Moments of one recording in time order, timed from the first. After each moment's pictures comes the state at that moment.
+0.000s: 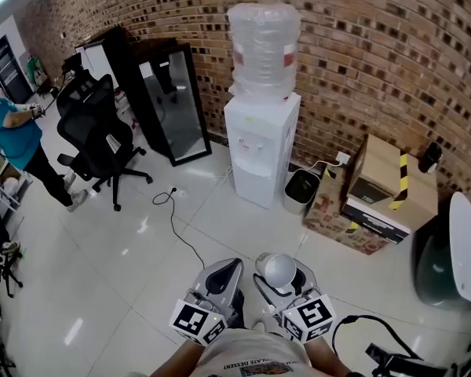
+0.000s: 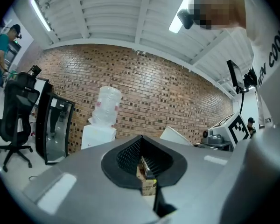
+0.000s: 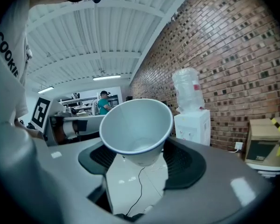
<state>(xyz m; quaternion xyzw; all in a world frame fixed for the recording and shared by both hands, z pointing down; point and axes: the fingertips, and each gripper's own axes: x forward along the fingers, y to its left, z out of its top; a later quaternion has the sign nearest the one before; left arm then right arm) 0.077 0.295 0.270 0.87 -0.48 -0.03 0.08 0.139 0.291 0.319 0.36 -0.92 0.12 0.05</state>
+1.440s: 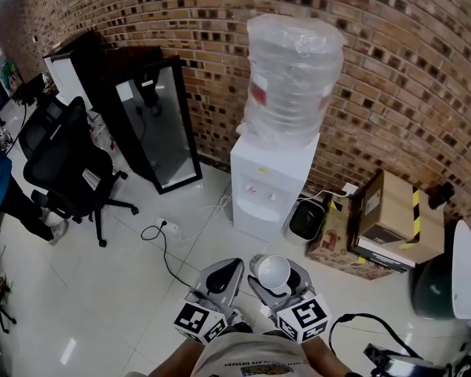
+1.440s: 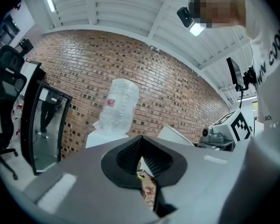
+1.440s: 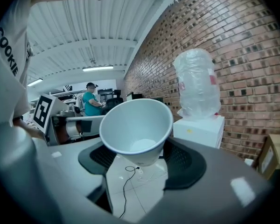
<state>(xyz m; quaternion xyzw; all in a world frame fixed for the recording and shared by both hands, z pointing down) -0.041 0.024 0.270 0.89 -0.44 -0.05 0.10 0.009 0.032 0.313 0.38 -0.91 0.11 0.09</state>
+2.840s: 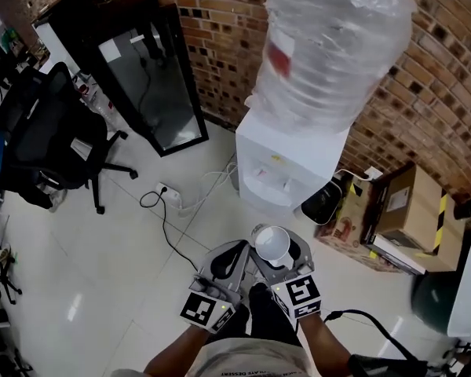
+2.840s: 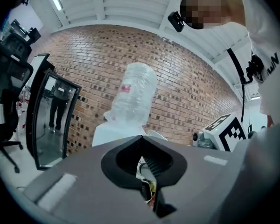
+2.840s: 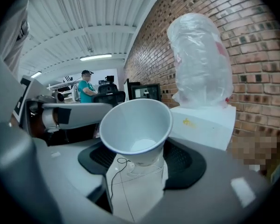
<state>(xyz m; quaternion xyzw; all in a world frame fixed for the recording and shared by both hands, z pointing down) -0.033 -0.099 0.336 0.86 -0.49 -0.04 0.12 0.003 -0.115 0.400 0.37 -0.91 0.12 0.15</state>
